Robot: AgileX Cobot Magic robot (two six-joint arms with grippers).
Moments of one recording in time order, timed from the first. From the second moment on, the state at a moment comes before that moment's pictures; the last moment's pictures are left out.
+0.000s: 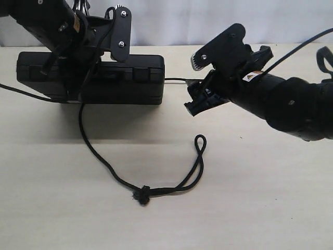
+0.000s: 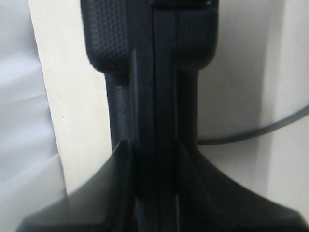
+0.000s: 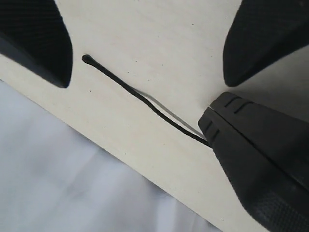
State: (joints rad) left arm -0.40 1.67 -1.29 0.29 0.78 0.89; right arm 0.55 1.59 -0.77 0.69 -0.36 -0.96
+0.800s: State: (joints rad) left arm -0.40 1.67 -1.29 0.29 0.78 0.88; right arm 0.43 1.60 -1.12 0.59 0.31 -1.45
